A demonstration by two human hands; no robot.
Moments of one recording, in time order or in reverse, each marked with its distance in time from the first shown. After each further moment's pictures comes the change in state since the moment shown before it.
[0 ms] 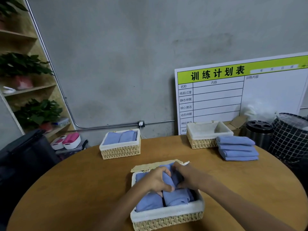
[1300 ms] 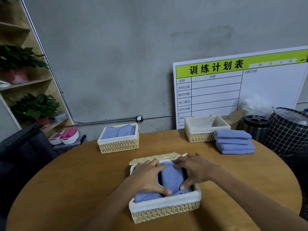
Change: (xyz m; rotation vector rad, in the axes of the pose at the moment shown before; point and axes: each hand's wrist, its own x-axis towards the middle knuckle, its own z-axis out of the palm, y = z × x) left_hand -0.029 -0.004 -0.009 0.783 0.045 0.138; right_hand -0.011 0.027 -0.015 -0.459 -0.041 -0.186
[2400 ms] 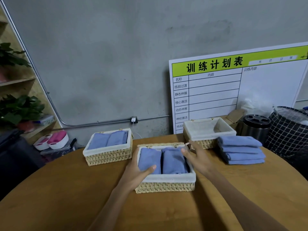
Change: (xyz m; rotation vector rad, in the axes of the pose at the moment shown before) left_hand 0.079 -0.064 0.013 -0.850 0.351 -0.281; right_hand 0.076 0.072 0.031 1.005 0.623 0.475
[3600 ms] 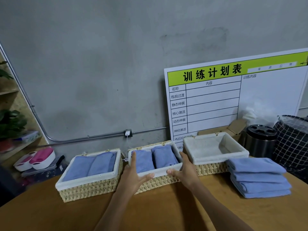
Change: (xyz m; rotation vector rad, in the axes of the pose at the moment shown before) left_hand 0.155 -0.026 0.023 0.301 0.049 -0.001; right_hand 0.114 0.031 0.052 -0.041 0.005 0.041
